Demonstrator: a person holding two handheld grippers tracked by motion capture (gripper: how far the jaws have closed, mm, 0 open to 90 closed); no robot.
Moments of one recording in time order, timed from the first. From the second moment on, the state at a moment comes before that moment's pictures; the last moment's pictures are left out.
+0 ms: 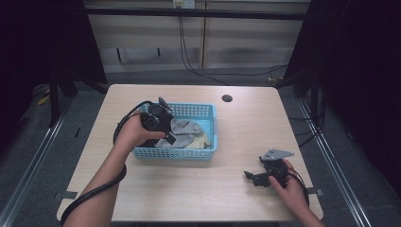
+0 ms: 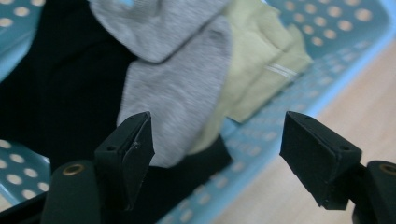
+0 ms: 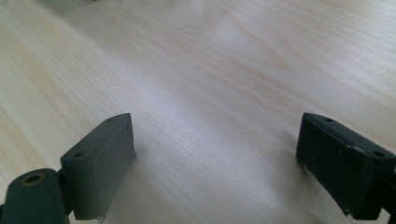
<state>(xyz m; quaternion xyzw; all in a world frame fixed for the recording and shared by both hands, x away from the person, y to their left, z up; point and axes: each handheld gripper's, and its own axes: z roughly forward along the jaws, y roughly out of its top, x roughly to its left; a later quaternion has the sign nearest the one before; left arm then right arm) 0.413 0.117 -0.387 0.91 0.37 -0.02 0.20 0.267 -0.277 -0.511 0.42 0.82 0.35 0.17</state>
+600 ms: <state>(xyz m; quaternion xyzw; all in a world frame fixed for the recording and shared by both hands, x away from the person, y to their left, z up) 0.447 0.094 -0.443 0.90 0.40 0.00 0.16 0.267 -0.277 -0.511 0.42 0.82 0.35 0.17</state>
